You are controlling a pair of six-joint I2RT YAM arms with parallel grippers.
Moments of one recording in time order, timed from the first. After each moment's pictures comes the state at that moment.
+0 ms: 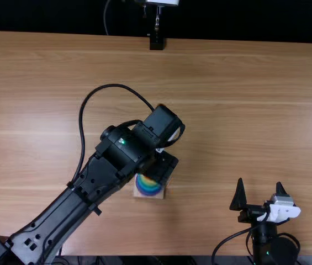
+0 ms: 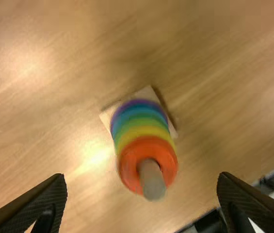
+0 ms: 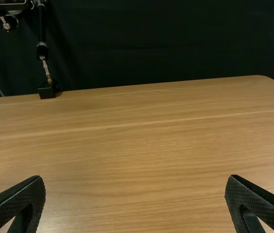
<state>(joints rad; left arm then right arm) -0.71 1.73 1.76 -1.24 -0.01 -0.19 0.03 0.01 0.03 -0.09 0.09 0.04</state>
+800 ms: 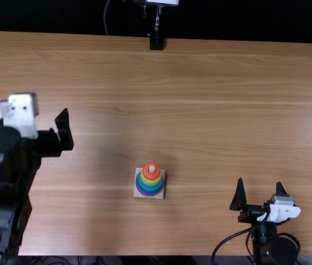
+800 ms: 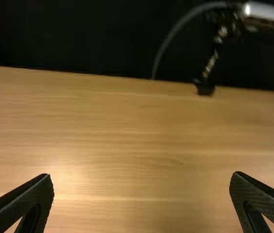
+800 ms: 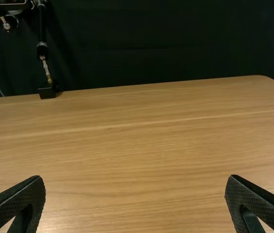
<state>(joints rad) -0.08 0.99 1.06 -0.44 -0.03 -0.19 0.03 0.01 0.03 -0.09 0.09 0.04</state>
